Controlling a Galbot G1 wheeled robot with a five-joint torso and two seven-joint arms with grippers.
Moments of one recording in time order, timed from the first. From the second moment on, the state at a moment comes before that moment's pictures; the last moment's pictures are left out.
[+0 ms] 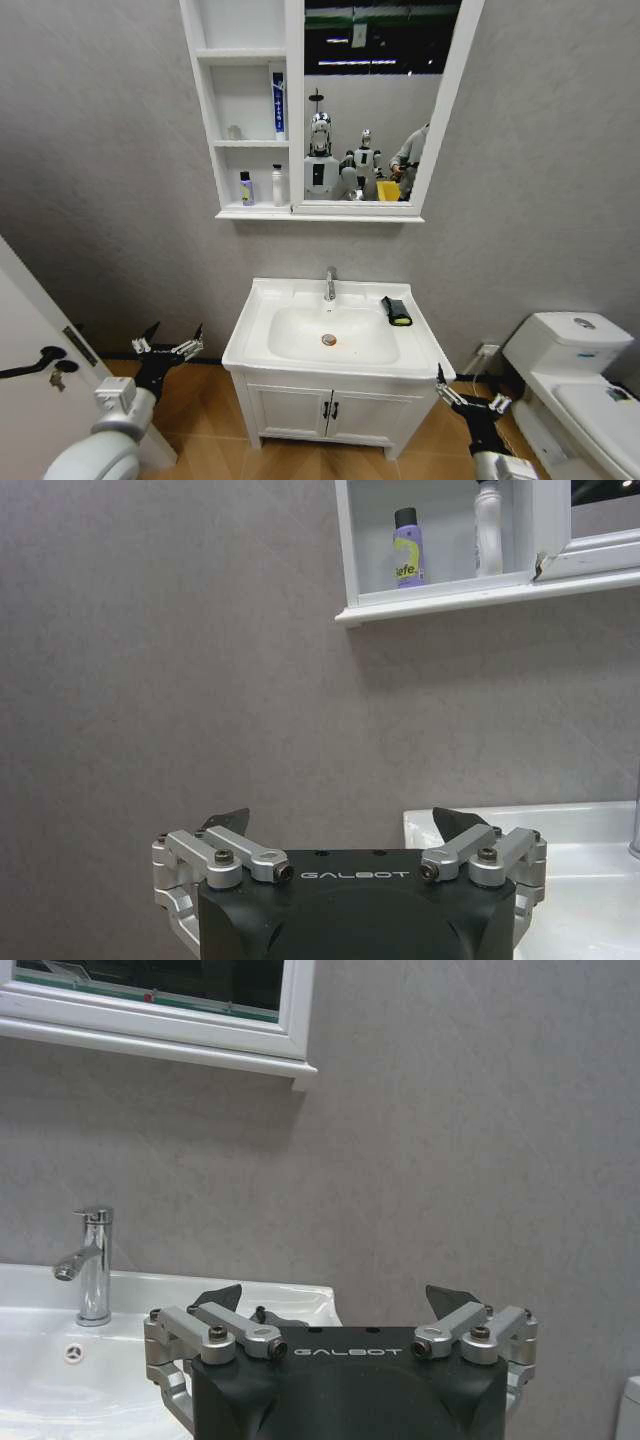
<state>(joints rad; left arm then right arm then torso) 1.78 -1.03 -0.79 -2.41 -0.51 0.26 -0.33 -1.87 1.22 0.71 2.12 0.28 0.22 0.25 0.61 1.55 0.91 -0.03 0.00</state>
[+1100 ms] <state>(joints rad) 1.77 -1.03 -0.77 -2.41 -0.51 0.26 -0.33 -0.68 0.88 0.19 1.23 0.87 -0.25 0.20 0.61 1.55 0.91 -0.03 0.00</state>
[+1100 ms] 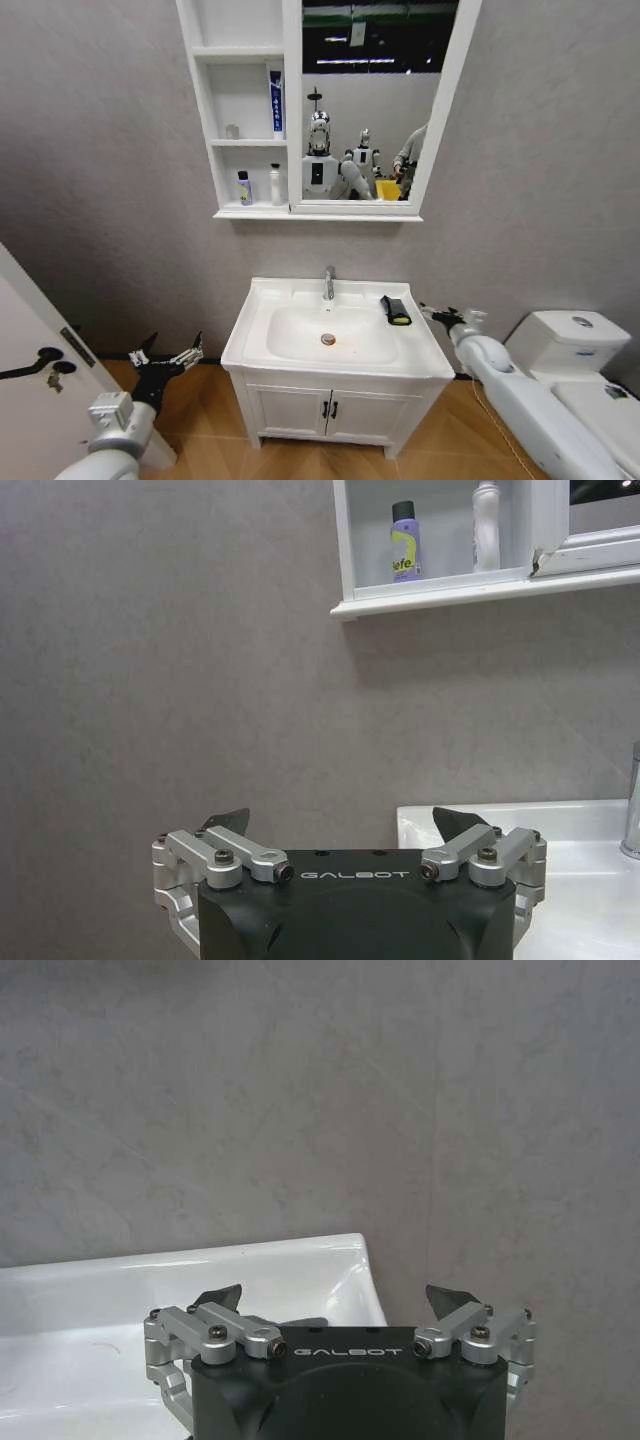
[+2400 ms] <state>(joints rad) 1.77 -1.03 -0.77 -2.41 -0.51 0.26 -0.33 -0.91 0.94 0.24 1.49 0.59 -0.02 0.28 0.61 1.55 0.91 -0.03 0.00</state>
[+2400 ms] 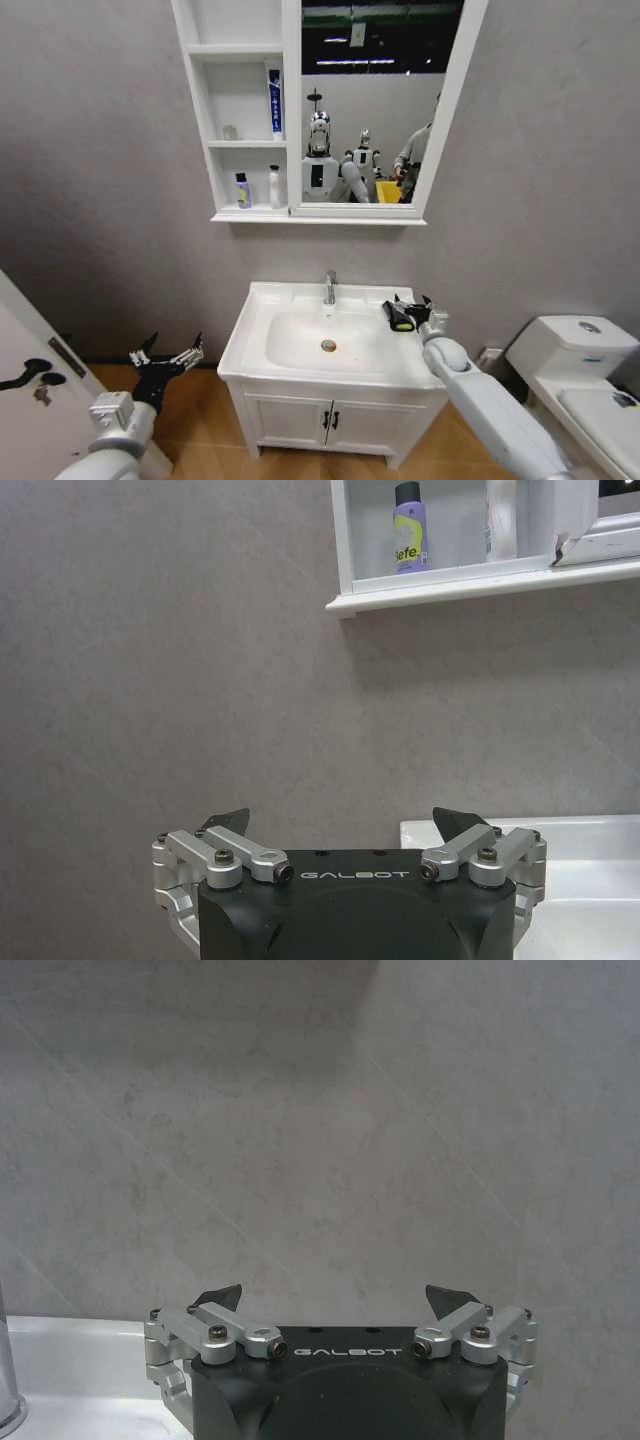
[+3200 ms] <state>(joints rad) 1.77 -1.03 -0.77 -2.41 -0.51 0.26 -0.33 -0.97 0.89 0.23 1.60 0.72 -0.23 0.40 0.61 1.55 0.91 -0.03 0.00</state>
